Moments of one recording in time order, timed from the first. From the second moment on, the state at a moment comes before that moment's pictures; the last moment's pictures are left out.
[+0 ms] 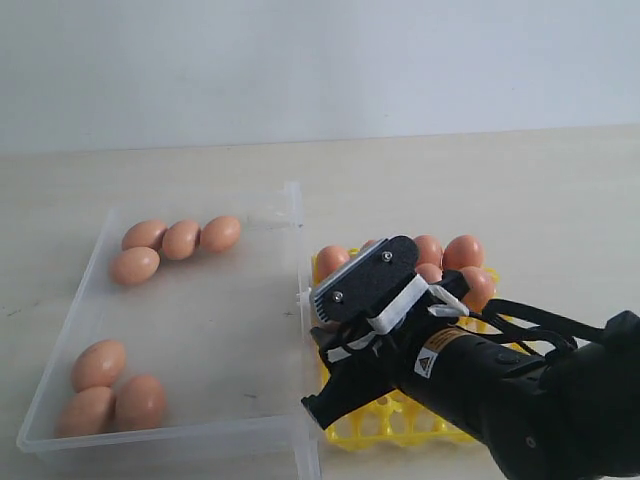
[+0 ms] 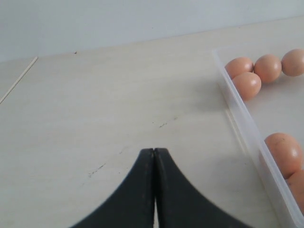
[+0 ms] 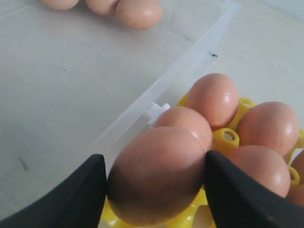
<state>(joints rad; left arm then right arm) 0.04 0.01 0.00 0.10 0.39 0.03 0.89 1.77 -0.51 0.48 -0.63 -0.44</state>
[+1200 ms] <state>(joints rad) 0.04 0.01 0.00 0.10 0.39 0.03 1.02 2.12 -1.49 0.14 0.58 0.18</state>
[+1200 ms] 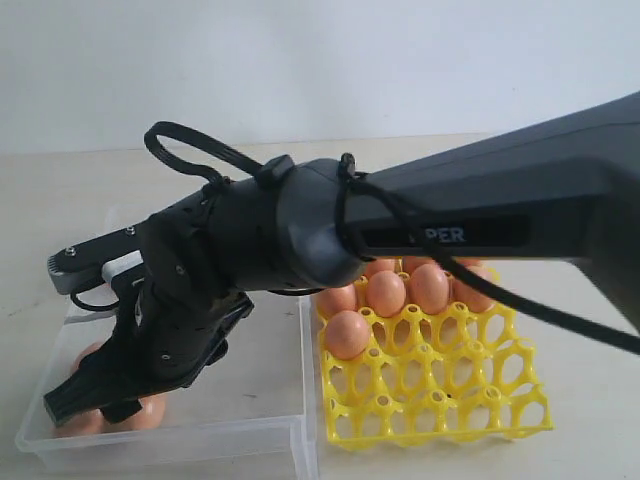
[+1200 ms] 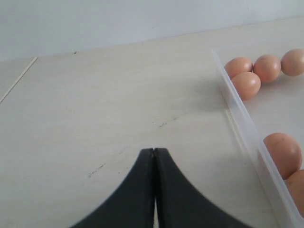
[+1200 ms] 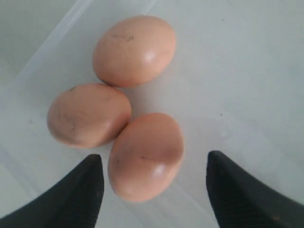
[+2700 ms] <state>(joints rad) 0.04 0.01 0.00 0.10 0.39 0.03 0.72 1.70 -0.52 0.39 -0.54 -0.32</state>
